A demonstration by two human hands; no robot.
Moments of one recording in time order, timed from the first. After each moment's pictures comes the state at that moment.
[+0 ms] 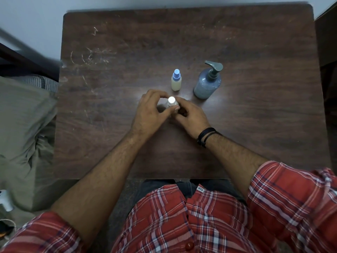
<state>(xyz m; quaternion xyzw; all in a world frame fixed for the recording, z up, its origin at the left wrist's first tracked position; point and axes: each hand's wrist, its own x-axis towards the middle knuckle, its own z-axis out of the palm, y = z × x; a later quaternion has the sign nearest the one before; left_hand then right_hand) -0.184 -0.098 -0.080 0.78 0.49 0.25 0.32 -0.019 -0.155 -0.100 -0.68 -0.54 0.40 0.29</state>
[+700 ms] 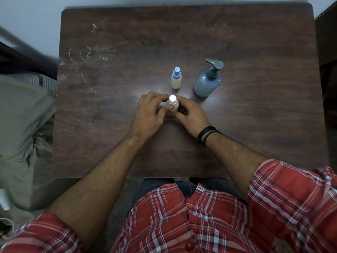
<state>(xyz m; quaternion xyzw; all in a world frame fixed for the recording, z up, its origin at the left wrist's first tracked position) -0.190 -0.103 -0.089 0.80 0.46 0.26 0.28 -0.020 -0.155 -0.100 -0.68 -0.53 0.41 0.30</state>
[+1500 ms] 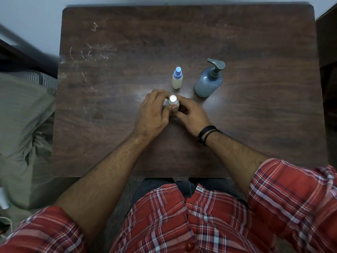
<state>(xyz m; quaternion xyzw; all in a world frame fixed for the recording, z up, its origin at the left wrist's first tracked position) -0.181 -0.107 -0.086 0.80 0.47 0.25 0.29 -0.021 -0.153 -0.099 -0.67 -0.53 0.42 0.30</state>
